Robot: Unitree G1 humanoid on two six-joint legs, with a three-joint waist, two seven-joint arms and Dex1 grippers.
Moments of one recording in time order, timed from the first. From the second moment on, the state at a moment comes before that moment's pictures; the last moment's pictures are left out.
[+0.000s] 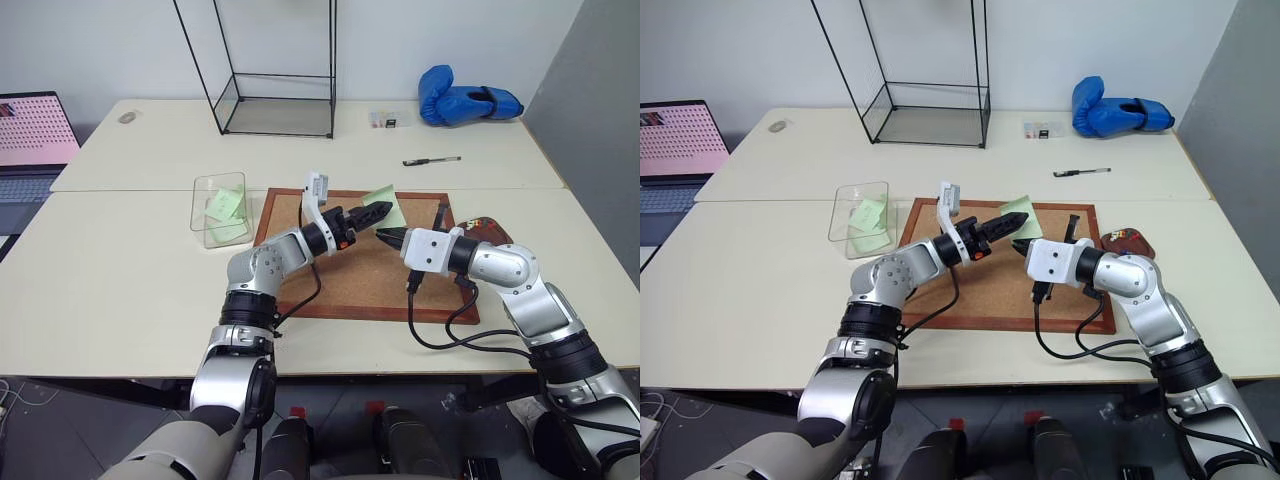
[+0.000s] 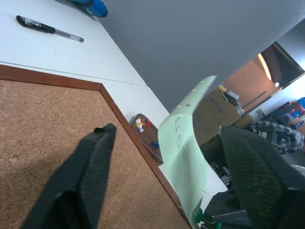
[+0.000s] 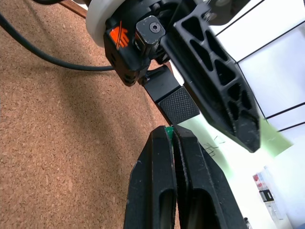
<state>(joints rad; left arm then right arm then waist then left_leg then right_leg) -0.83 0.05 0.17 0.52 -0.62 0.73 -0.70 -0.52 -0.57 0.25 -0.01 -0.17 -0.15 0.75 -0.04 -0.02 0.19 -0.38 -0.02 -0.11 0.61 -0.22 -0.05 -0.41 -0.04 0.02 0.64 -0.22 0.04</state>
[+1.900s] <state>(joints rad) -0.66 0.11 0.12 0.27 -0.54 0.56 -0.69 -0.34 -0.59 -0.02 -0.05 -0.02 0.26 0.51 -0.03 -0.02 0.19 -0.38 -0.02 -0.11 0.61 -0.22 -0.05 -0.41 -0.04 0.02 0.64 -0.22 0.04</state>
